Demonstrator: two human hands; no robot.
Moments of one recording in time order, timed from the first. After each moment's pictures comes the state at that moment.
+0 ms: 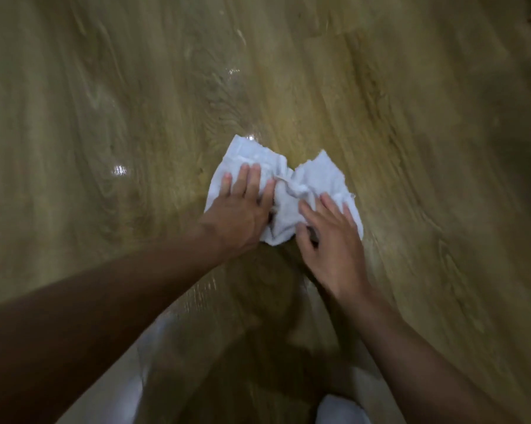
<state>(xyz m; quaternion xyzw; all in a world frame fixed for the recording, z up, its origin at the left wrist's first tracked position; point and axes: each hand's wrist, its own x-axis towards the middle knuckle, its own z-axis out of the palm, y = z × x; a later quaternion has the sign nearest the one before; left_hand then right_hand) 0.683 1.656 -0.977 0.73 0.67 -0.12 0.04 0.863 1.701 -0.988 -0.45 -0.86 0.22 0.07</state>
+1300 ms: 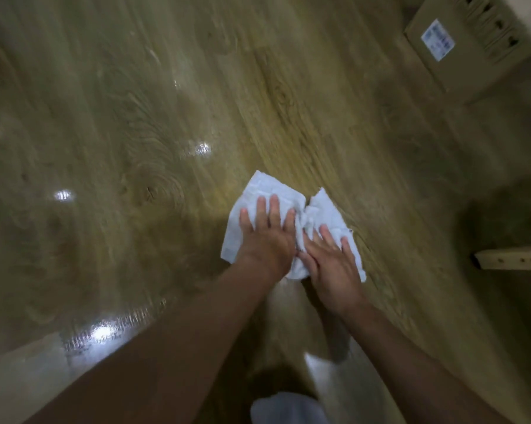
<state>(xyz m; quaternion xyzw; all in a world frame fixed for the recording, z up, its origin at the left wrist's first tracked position) 0.838 1.698 -0.963 0.68 0.68 -0.15 0.23 0.990 1.705 -0.978 -0.51 -0.83 0.23 -0.06</state>
